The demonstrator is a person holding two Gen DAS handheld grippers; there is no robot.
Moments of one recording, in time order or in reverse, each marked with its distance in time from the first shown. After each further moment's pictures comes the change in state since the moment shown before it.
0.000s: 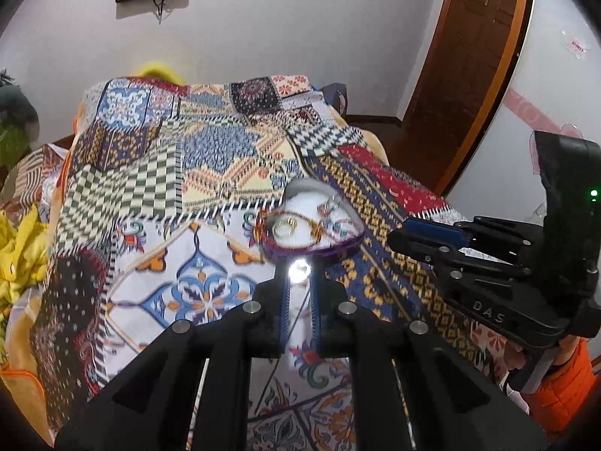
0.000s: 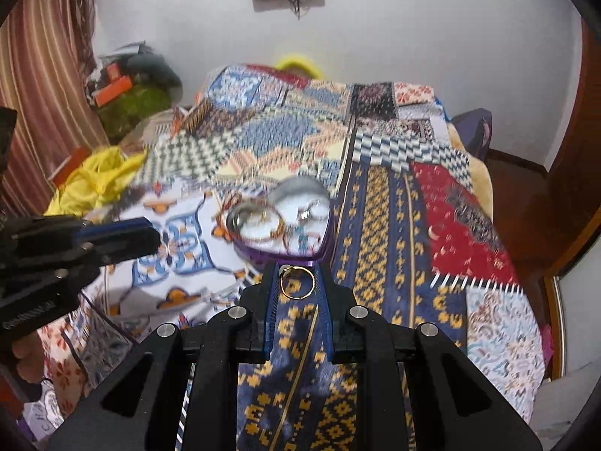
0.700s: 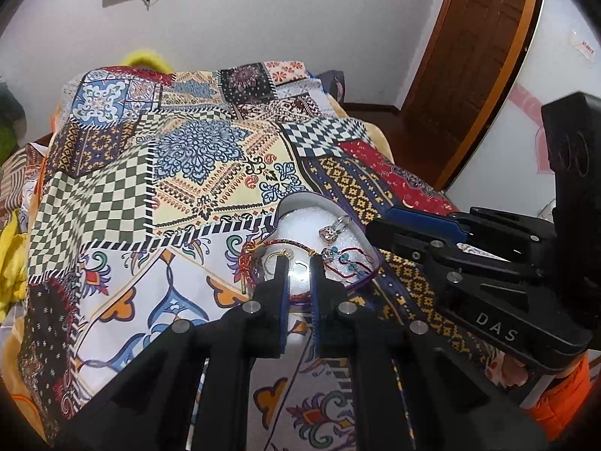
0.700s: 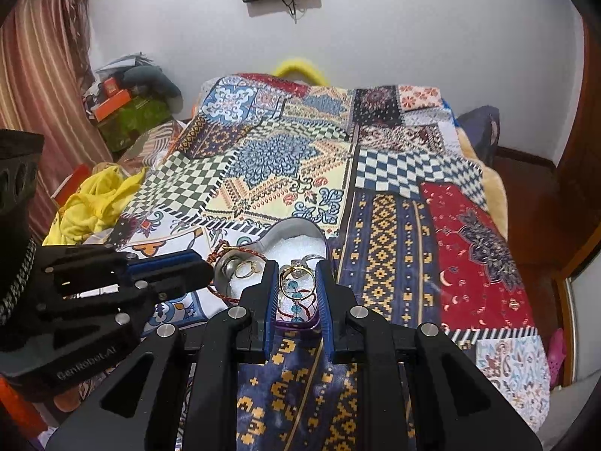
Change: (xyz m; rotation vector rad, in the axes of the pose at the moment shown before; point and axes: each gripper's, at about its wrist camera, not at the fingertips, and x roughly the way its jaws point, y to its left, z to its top) left arm 0.062 0.005 0.027 -0.001 0.069 -0.025; right arm 0.037 -0.011 0.025 0.038 0.028 0.045
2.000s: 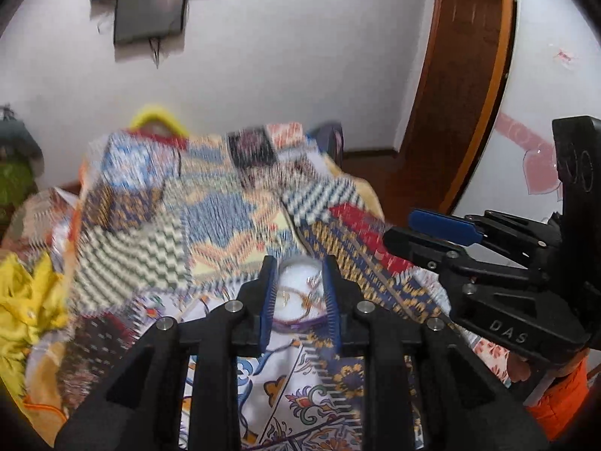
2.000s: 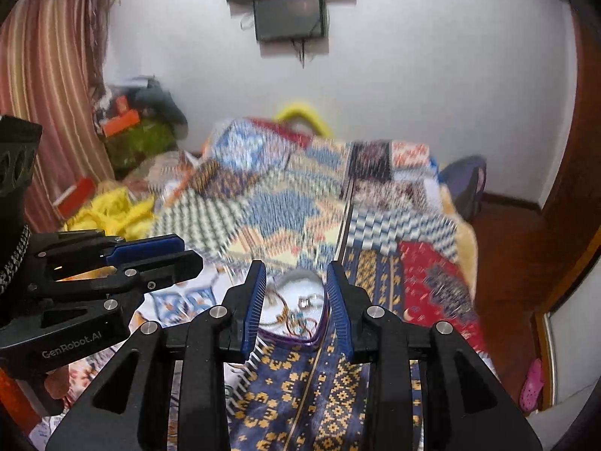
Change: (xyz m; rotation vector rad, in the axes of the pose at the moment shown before) left arm -0.119 -0.030 0.015 0.057 -0.237 0.050; right arm -0.108 0.034 0.019 -0.084 -0.231 -0.063
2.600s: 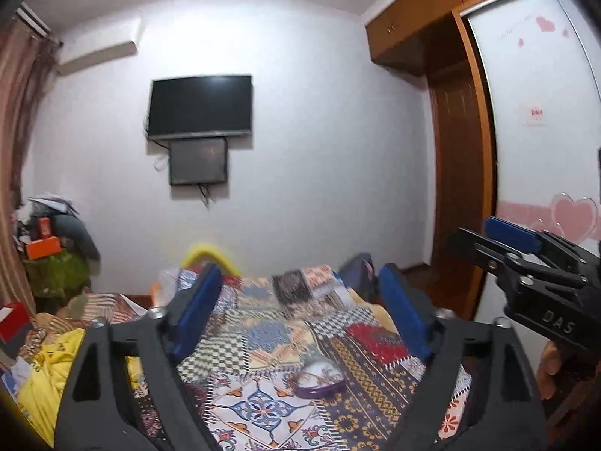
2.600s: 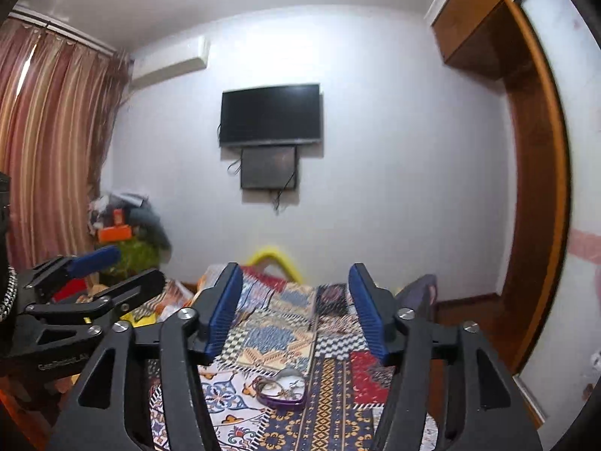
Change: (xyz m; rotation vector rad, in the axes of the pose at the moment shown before) left arm -0.192 -0.059 -0.009 0.063 -0.527 0.191; right arm -0.175 0.053 -0.005 -0.002 -0.515 -0.171
